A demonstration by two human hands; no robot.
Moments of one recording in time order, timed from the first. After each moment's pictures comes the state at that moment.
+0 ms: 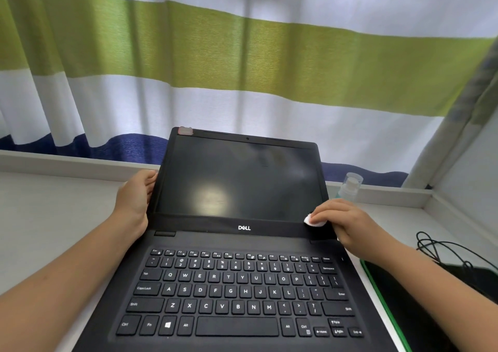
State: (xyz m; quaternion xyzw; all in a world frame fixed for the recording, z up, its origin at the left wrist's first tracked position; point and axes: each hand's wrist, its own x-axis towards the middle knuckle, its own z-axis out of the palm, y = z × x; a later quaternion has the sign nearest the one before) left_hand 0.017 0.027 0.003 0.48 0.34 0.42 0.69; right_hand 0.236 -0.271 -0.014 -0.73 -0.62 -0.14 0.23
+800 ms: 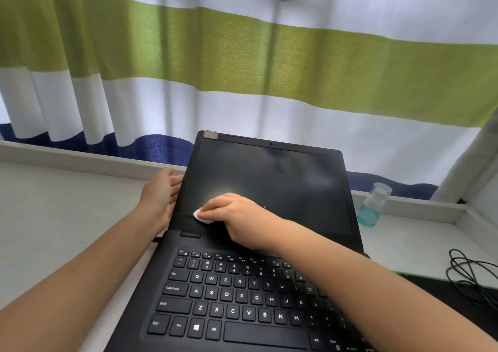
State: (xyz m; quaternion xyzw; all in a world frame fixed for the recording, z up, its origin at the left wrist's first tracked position) left_hand 0.014 0.042 0.006 0.49 0.35 0.36 0.71; right_hand 0.117 -0.090 -0.004 -0.64 -0.75 -0.04 0.16
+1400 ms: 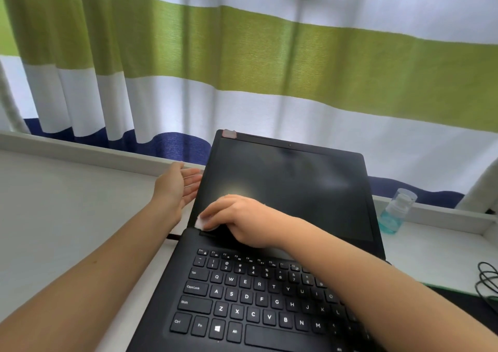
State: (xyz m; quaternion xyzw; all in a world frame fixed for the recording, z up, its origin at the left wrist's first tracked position) left_hand 0.007 0.053 0.009 0.47 0.37 0.37 0.71; right_hand 0.103 -0.074 0.005 -0.61 -0.78 0.02 0.15
